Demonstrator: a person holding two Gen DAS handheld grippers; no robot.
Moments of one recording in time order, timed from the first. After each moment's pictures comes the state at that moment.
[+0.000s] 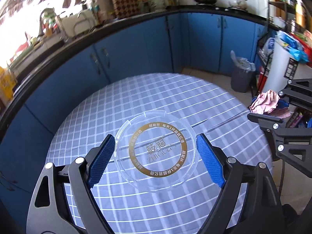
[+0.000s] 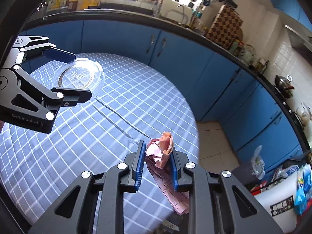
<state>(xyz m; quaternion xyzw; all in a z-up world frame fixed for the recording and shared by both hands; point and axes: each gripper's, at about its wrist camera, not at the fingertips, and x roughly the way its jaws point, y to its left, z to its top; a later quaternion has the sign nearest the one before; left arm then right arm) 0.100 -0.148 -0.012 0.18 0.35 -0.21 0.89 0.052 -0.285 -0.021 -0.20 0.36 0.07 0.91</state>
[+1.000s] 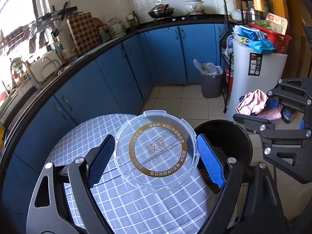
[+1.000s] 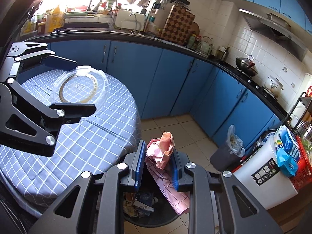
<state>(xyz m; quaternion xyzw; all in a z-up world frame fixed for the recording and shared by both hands) 0.024 -0.295 0.029 0.24 0.28 -0.31 0.88 -0.035 -0.401 0.008 -0.15 0.32 -0.04 0.94</state>
